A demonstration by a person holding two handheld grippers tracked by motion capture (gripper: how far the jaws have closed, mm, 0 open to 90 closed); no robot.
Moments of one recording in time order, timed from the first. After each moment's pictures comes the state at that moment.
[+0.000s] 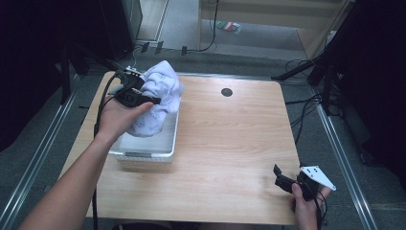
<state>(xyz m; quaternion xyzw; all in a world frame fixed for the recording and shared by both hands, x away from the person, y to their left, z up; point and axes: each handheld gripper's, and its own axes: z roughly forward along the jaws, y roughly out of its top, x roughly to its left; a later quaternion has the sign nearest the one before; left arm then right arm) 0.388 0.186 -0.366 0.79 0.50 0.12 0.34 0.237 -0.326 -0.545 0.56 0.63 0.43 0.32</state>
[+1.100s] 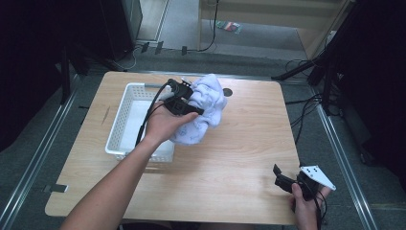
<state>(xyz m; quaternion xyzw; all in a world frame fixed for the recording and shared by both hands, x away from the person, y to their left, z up) 0.397 0.067 -0.394 0.83 0.44 0.06 0.34 0.238 -0.326 -0.545 0.56 0.63 0.43 0.32</state>
